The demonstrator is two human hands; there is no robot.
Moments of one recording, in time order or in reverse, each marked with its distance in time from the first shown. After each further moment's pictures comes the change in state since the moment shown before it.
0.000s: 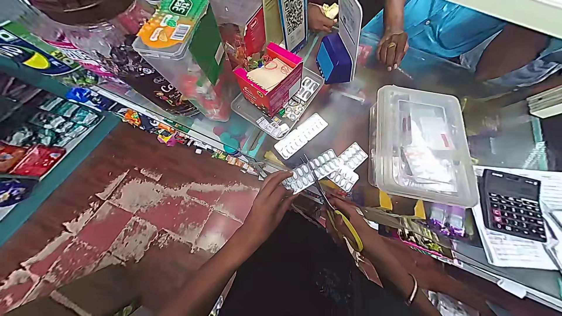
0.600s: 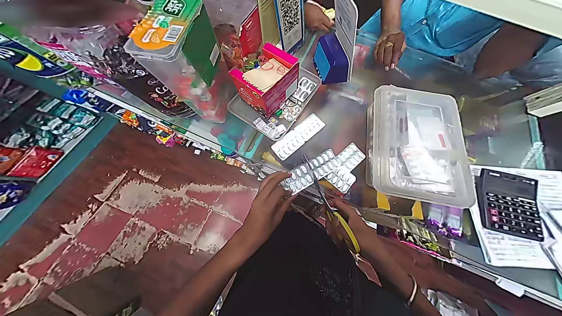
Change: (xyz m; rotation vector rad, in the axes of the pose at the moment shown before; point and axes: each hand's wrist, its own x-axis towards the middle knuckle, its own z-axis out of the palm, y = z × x) left_hand 0.001 0.000 0.005 0.009 0.017 0.003; right_hand -0.003 -0.004 -0.001 -0.003 0.031 0.039
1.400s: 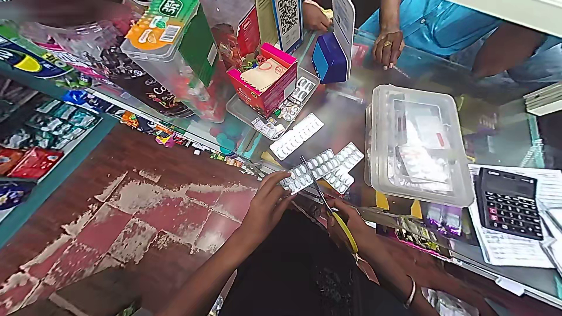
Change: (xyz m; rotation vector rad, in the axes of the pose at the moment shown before) left_hand 0.002 0.000 -0.001 -0.020 -0.023 -0.014; right_hand -0.002 -0.001 0.000 -0.035 0.056 0.005
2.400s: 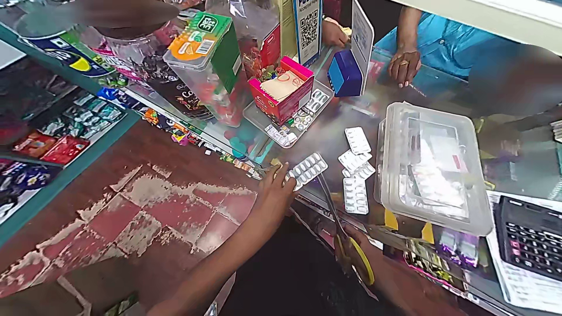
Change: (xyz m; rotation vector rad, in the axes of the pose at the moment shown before) left_hand 0.032 0.012 -0.009 0.463 -0.240 -0.226; right_hand -0.018 0.017 -0.003 0.054 0.007 -0.019
